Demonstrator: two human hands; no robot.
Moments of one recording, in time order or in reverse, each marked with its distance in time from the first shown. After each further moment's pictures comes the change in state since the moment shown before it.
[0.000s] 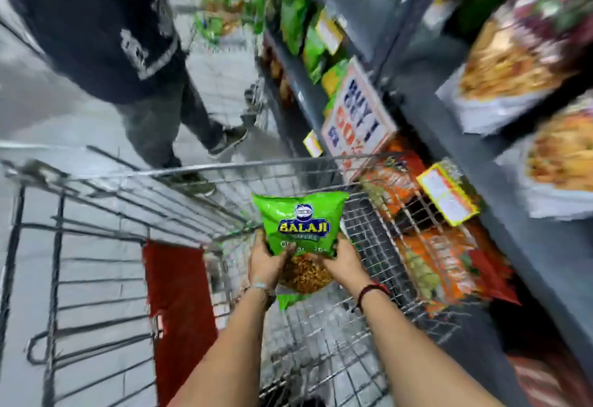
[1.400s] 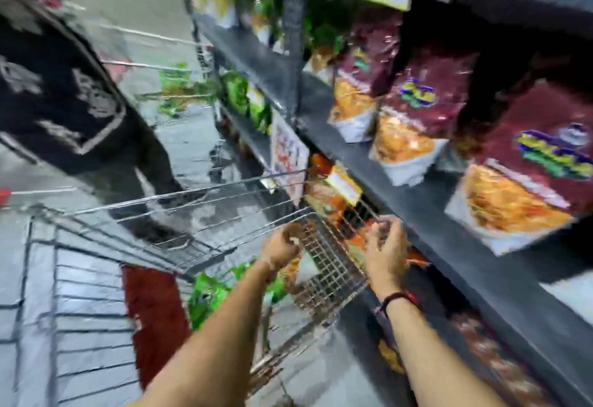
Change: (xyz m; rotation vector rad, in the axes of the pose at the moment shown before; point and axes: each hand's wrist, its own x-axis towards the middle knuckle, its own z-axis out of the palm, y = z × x) left_hand -0.071 0.037 0.078 0.454 -0.390 0.316; right_hand -0.142 0.022 -0.133 0.239 0.860 -0.214
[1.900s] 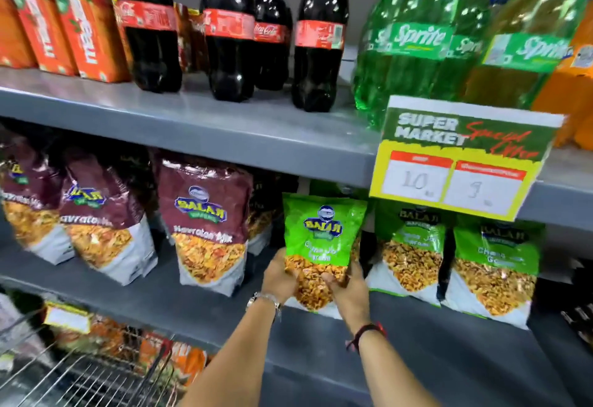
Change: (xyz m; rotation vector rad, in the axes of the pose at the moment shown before) left_hand -0.039 0.219 0.368 0.025 -0.457 0.443; right_hand 0.045 0.118 -0.331 0.035 0.440 0.305
